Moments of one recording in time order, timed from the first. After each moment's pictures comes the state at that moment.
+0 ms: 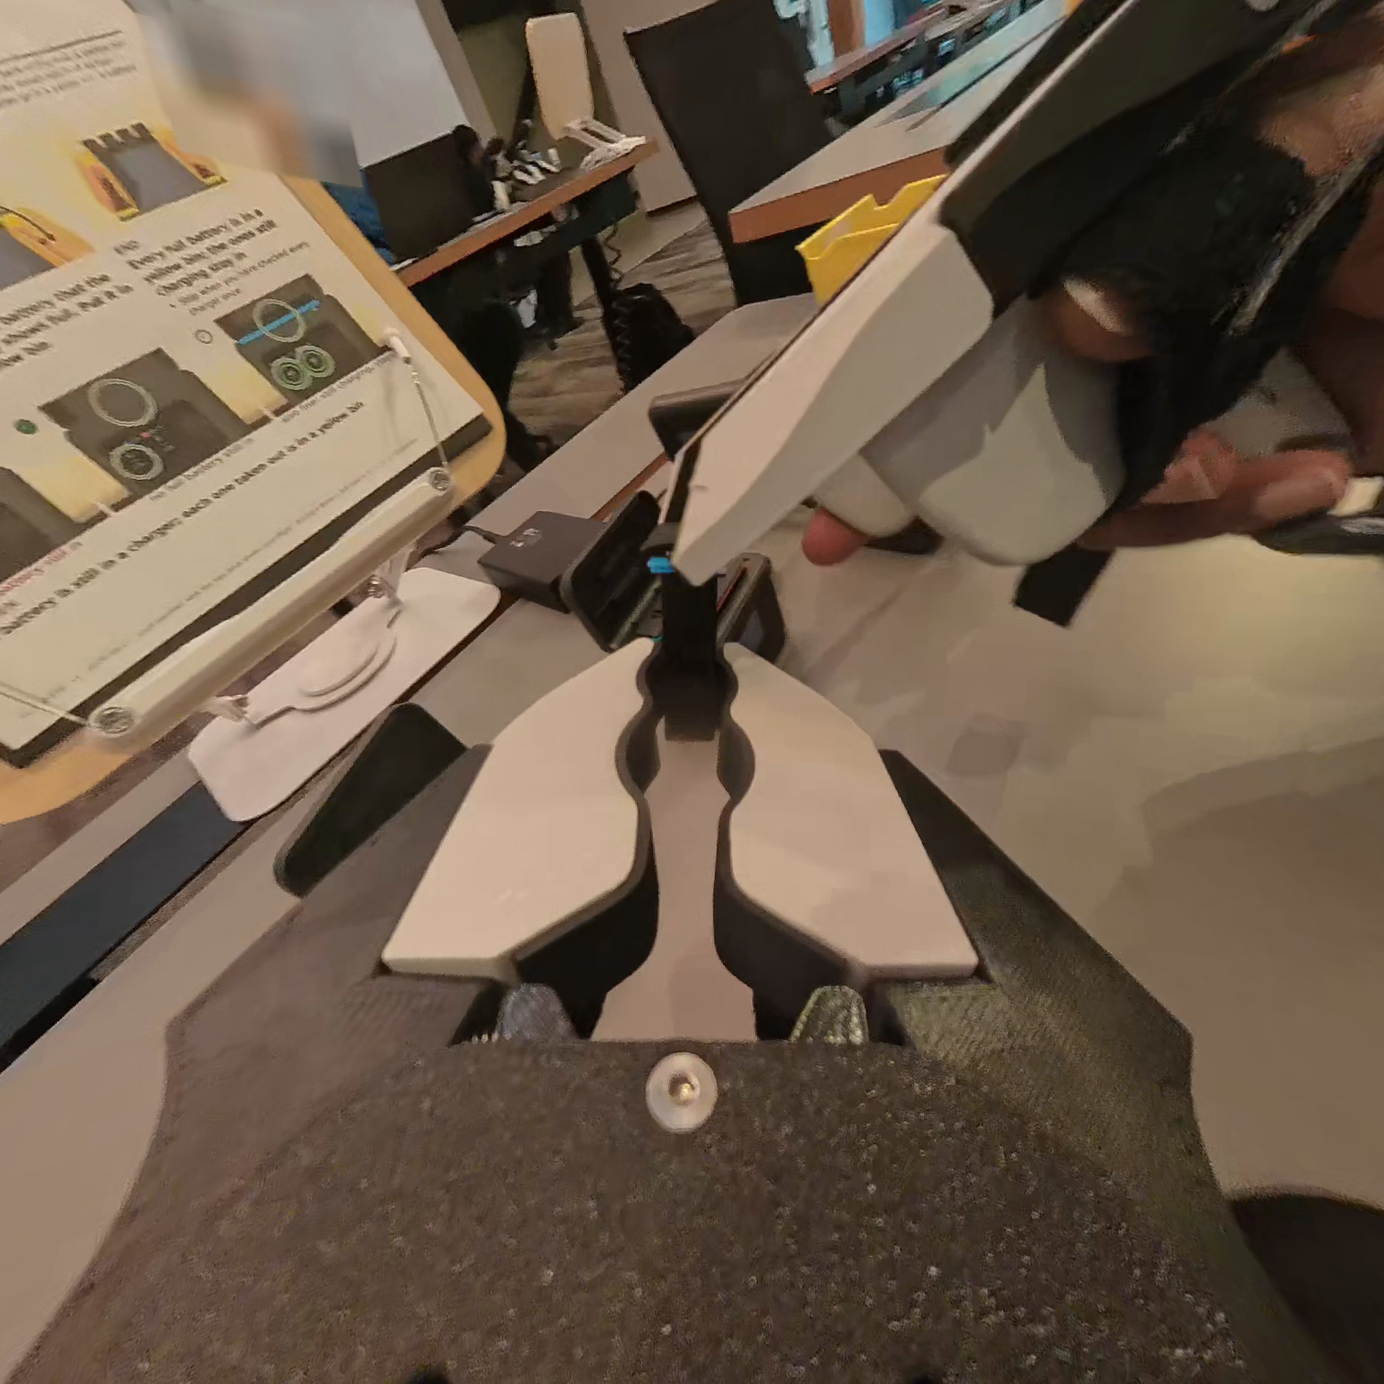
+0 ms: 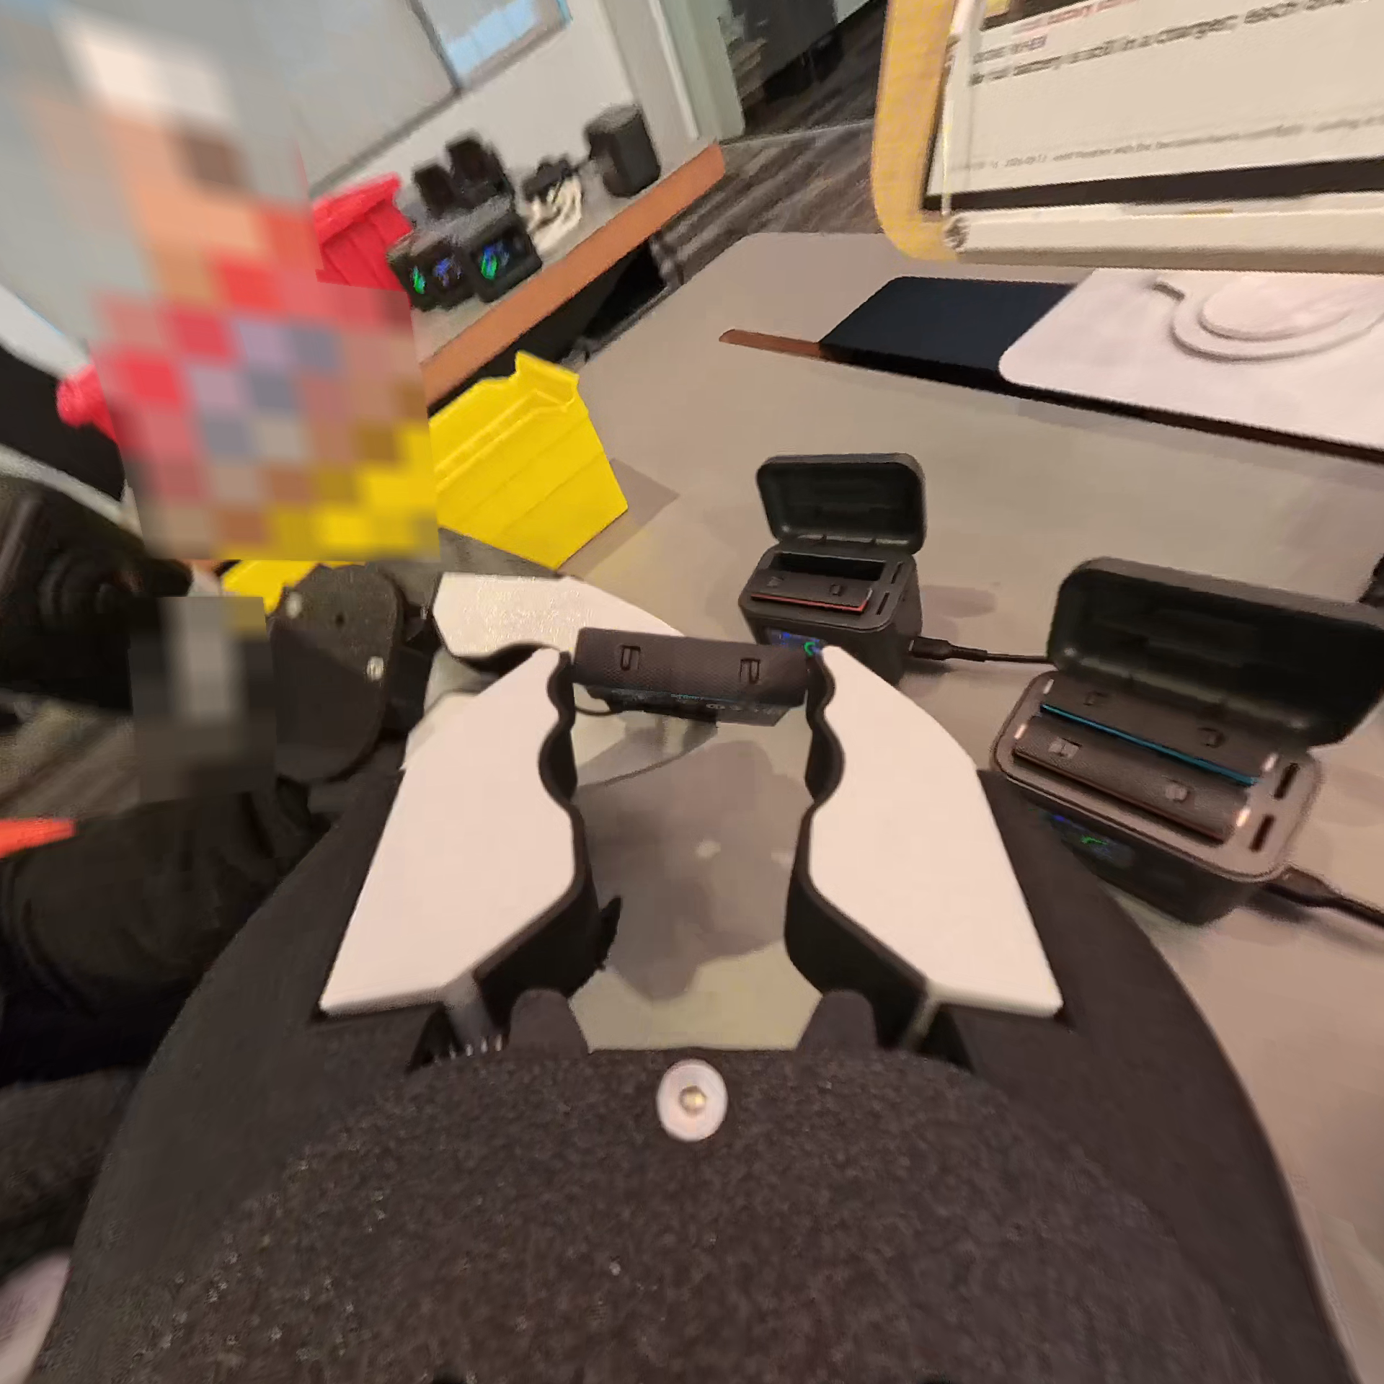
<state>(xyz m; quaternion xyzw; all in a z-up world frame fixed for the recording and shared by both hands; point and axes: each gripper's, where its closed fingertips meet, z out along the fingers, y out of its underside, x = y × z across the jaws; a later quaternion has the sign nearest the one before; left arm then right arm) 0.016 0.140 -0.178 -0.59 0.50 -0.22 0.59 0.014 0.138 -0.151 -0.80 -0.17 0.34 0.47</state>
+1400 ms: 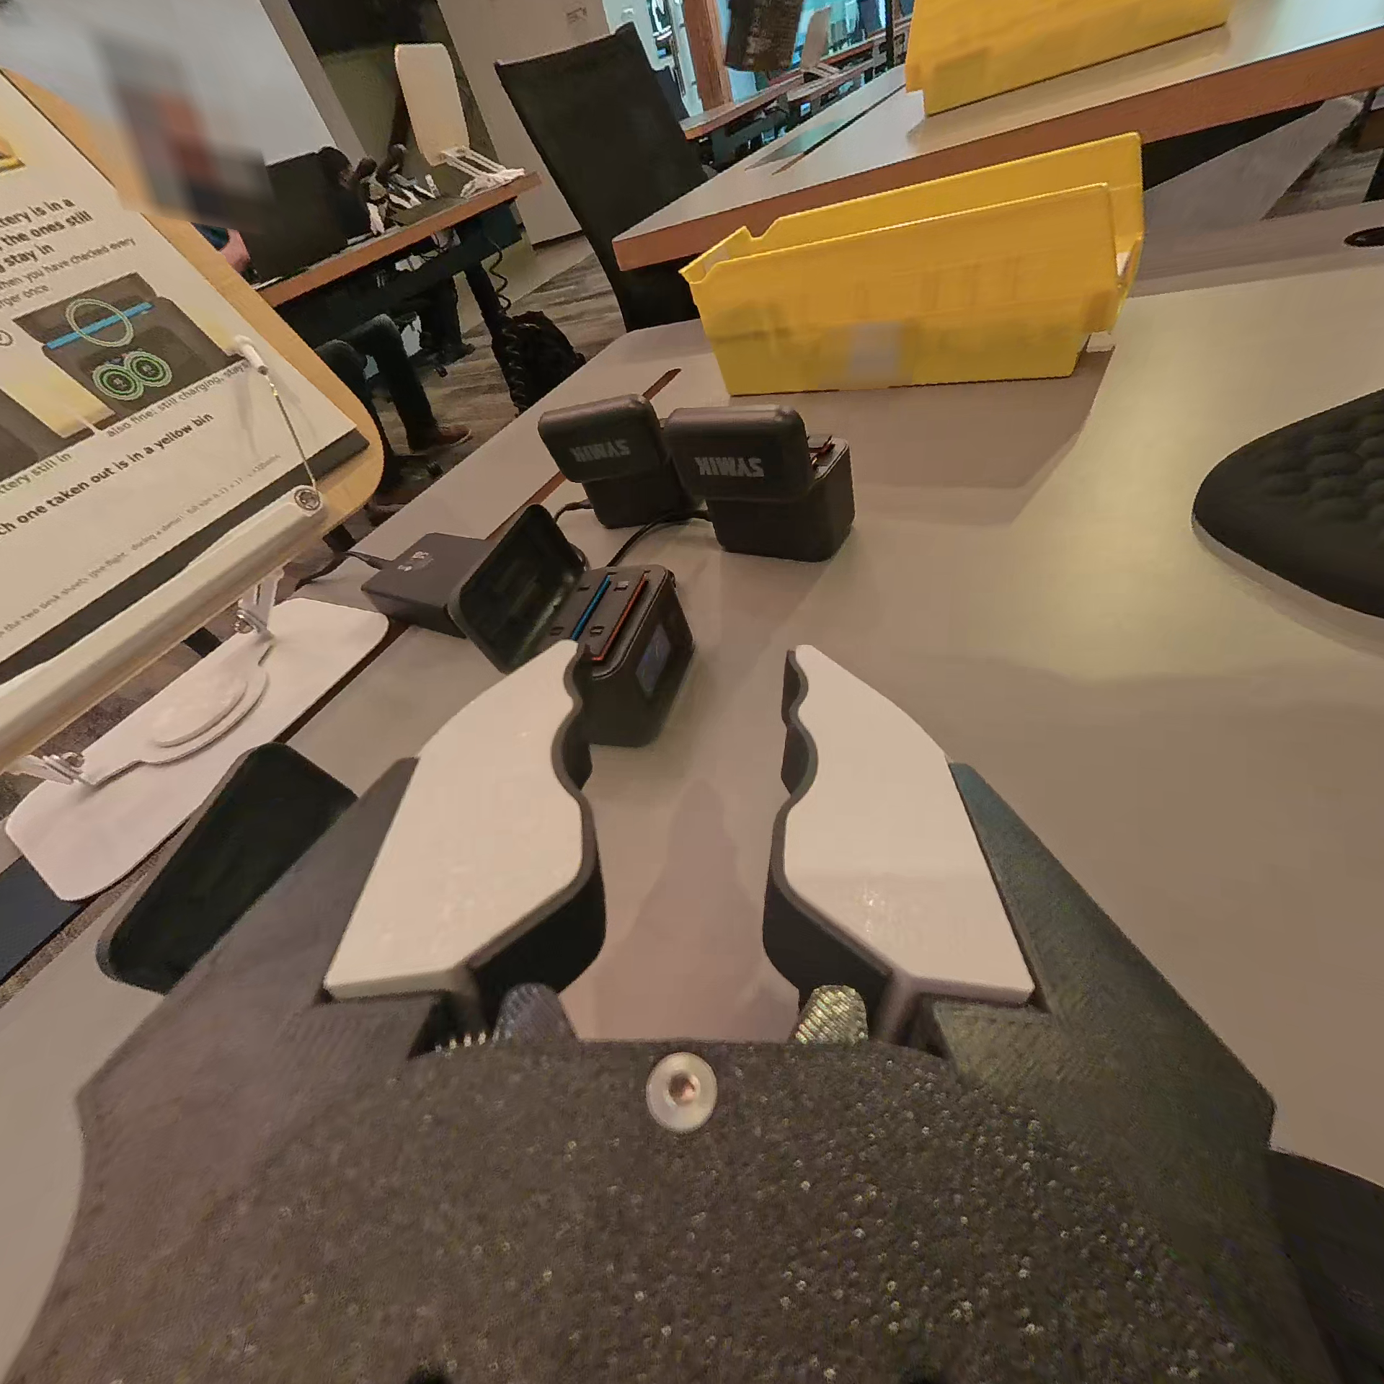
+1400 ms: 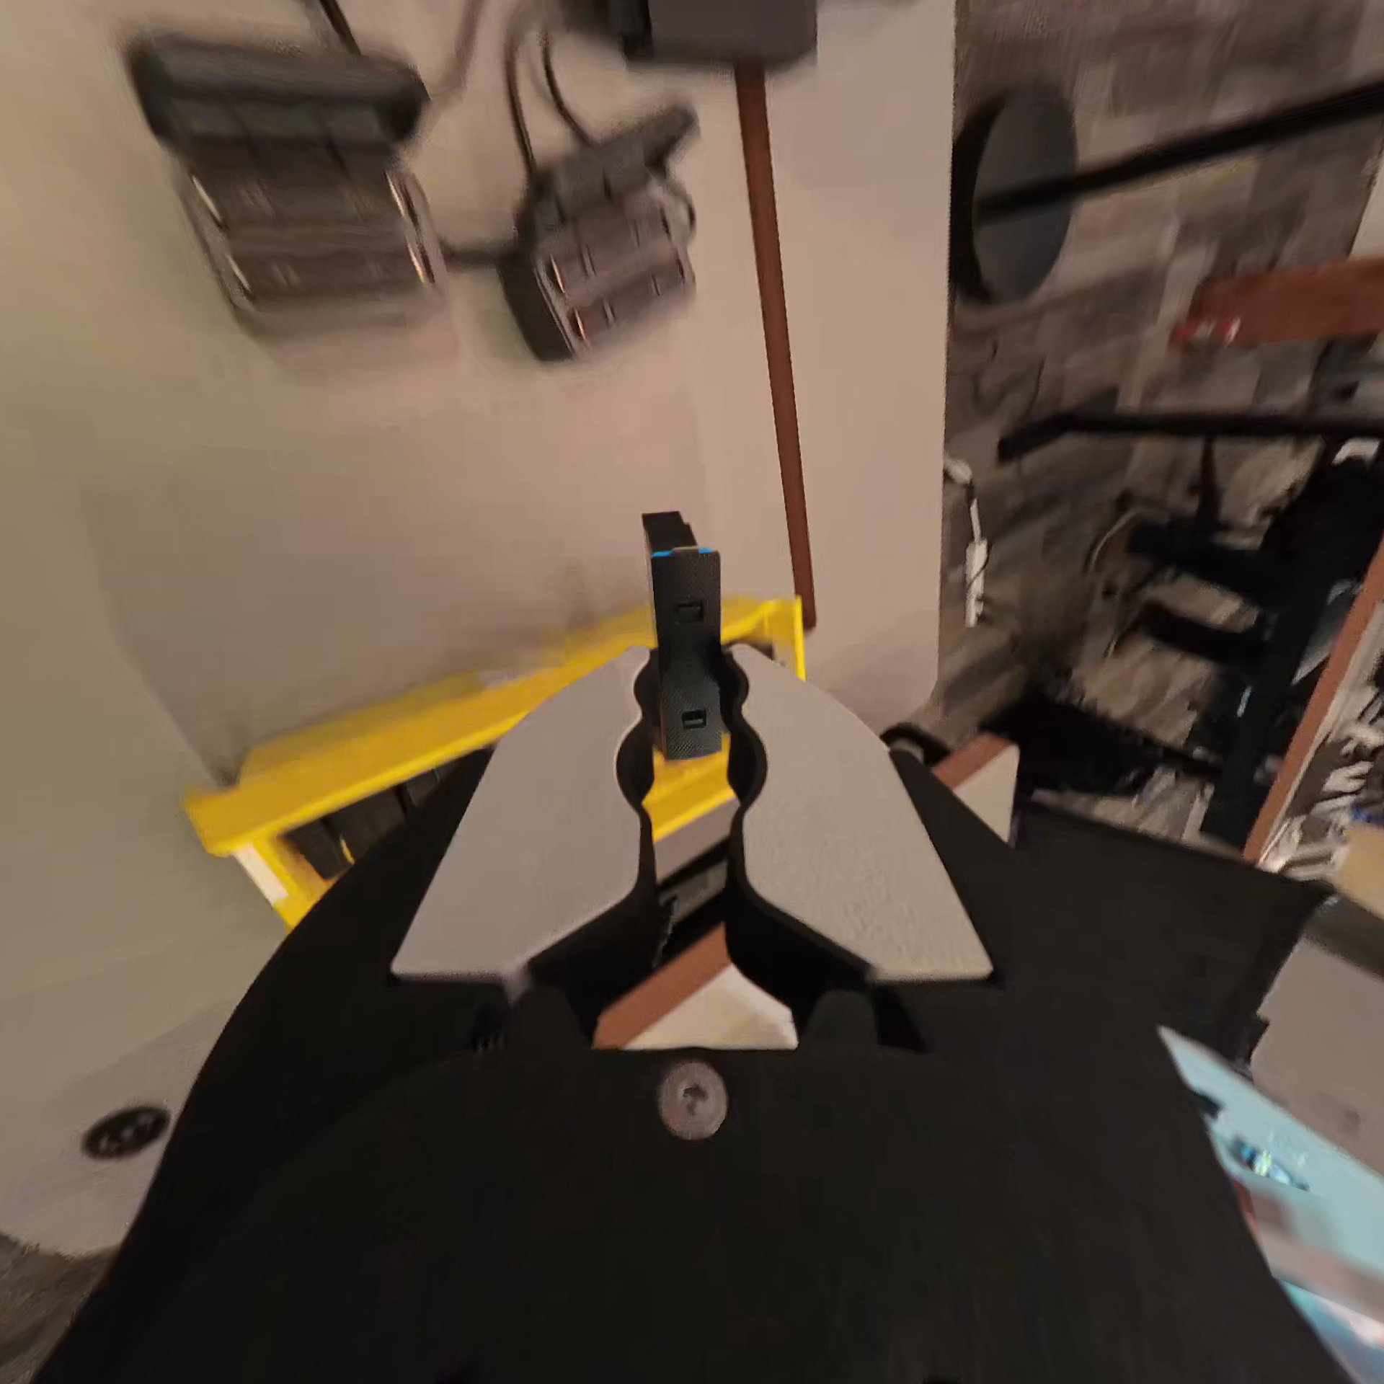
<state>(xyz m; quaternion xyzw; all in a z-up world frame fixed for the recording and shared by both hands) 0.033 0.121 -0.190 -0.57 0.53 -0.28 0.56 0.342 0.145 -0.075 -0.79 -0.53 -0.20 0.21</state>
